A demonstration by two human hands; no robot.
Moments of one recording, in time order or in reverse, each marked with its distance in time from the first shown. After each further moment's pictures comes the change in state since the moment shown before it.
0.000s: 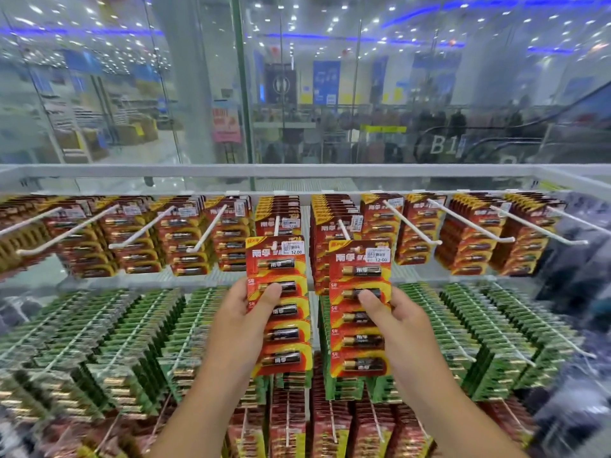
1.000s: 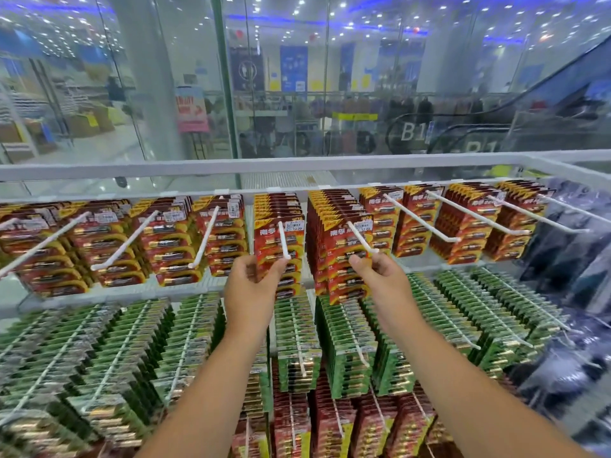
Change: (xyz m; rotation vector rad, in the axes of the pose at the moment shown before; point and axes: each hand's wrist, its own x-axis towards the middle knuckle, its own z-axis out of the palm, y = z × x) left_hand 0.114 -0.038 -0.005 0.300 0.198 0.075; right_hand 0.109 0.034 0.012 -0.102 0.194 -0.011
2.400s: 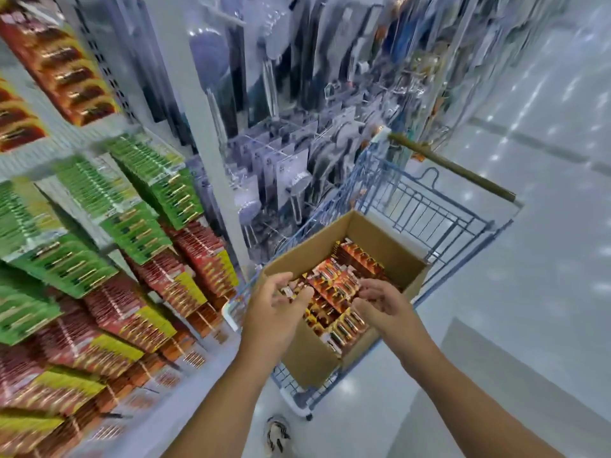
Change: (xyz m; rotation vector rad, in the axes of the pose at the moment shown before) left_hand -0.507 -0.063 0.391 0.209 -1.035 -0.182; right_hand -0.331 0.144 -0.582 -0.144 0.523 0.382
